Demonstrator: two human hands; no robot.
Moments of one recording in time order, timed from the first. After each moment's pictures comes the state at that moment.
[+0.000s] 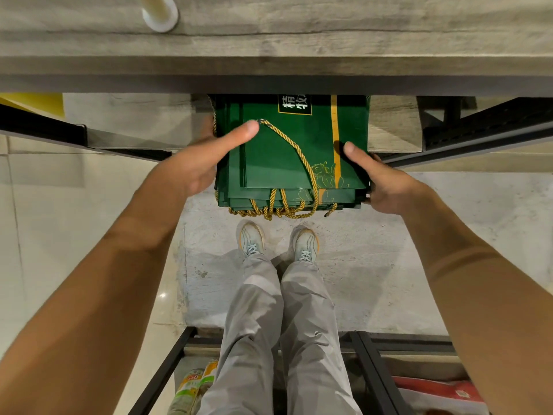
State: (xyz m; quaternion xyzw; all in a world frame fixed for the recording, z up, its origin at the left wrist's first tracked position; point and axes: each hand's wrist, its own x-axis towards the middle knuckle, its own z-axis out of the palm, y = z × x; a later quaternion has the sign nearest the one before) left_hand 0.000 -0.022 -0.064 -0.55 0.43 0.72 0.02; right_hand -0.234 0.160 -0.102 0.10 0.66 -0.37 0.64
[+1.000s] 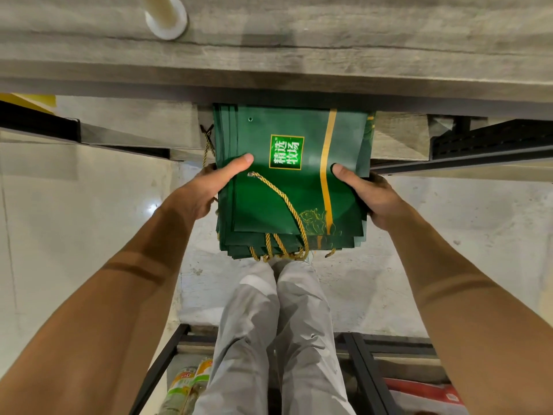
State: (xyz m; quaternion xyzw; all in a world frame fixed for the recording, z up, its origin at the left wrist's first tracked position) left_hand 0.027 -0.009 -0.128 -0.64 0.34 0.69 0.08; right_hand -0.220 0.166 -0.139 0.02 0.73 -0.33 0.59
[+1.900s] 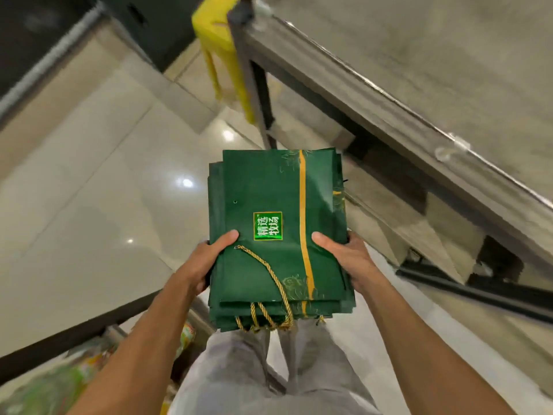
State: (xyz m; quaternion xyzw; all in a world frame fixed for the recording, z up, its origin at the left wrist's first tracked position) left_hand 0.258 0.159 0.037 -0.71 0.07 0.66 -0.22; right_hand -0.032 0.133 -0.005 -0.21 0.66 -0.22 0.69
